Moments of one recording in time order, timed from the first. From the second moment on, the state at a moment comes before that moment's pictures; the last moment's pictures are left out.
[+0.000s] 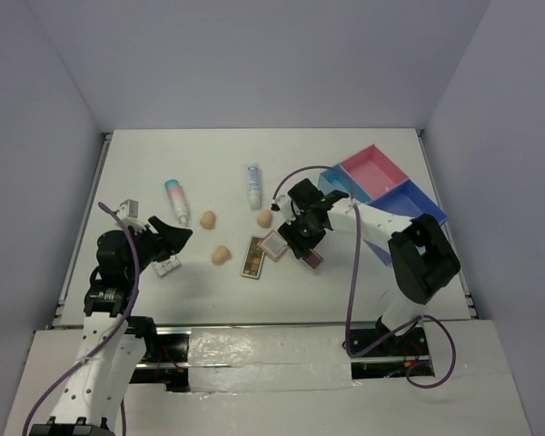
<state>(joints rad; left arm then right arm) 0.01 0.51 0.41 -0.22 0.35 -0.66 0.62 1.70 1.09 -0.64 -0.14 -0.16</state>
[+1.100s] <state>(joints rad) 0.01 0.61 0.40 -0.13 0.42 -0.66 -0.04 1.86 1.72 -0.65 -0.36 -0.37</state>
